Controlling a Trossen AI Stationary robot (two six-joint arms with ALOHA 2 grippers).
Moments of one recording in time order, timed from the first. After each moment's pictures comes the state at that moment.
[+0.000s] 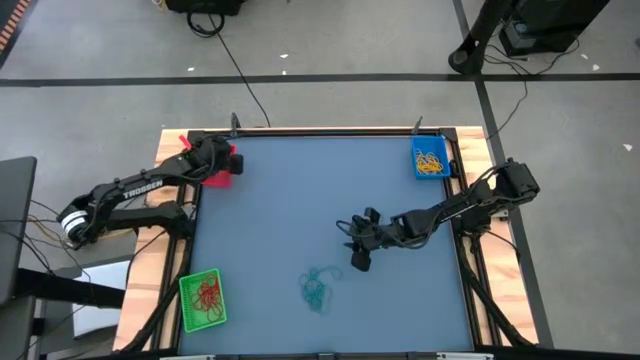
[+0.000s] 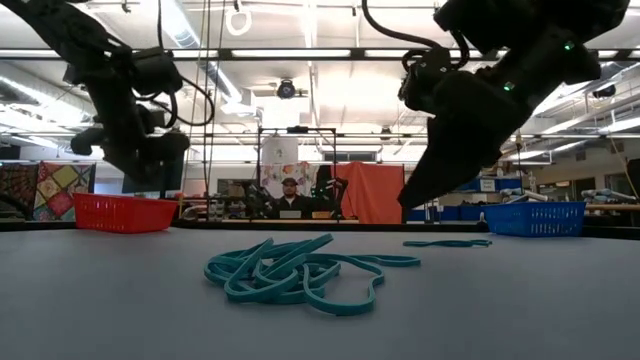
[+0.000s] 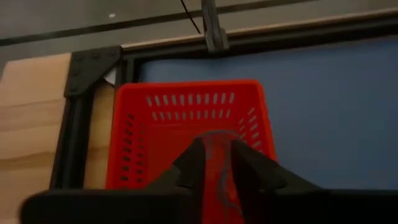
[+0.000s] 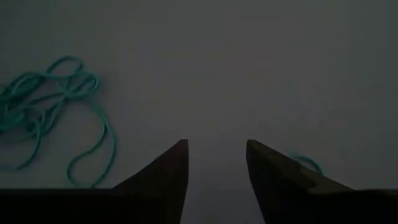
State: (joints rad) left arm 0.75 0.97 0.52 -0.50 -0.53 -0.55; right arm 0.24 1.62 0.72 0.06 0.29 0.50
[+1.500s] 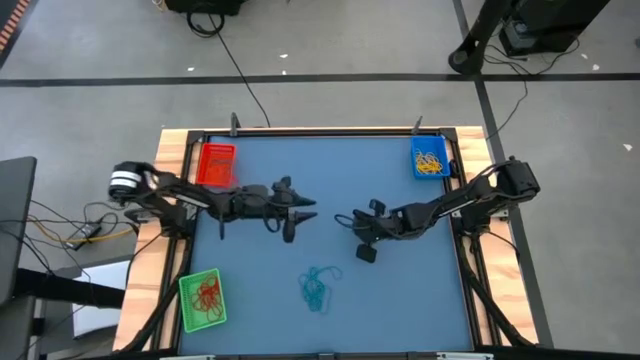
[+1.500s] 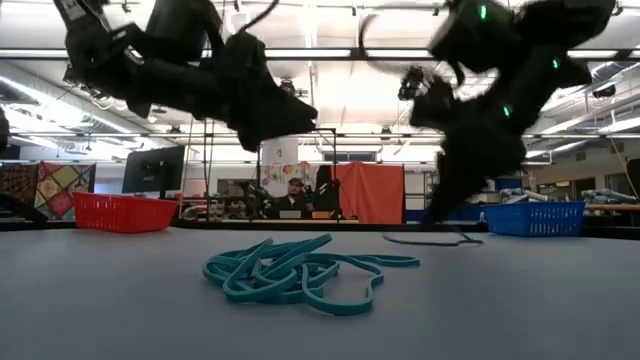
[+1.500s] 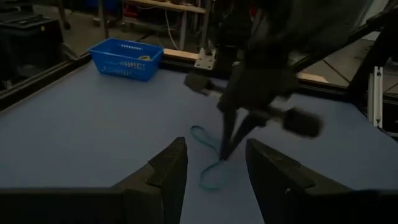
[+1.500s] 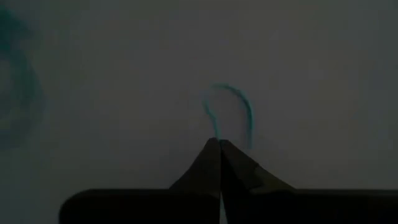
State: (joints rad) left arm 0.04 1.51 0.52 0.82 -0.05 -0.16; right arm 0.17 1.61 0.70 -0.10 0.29 0.39
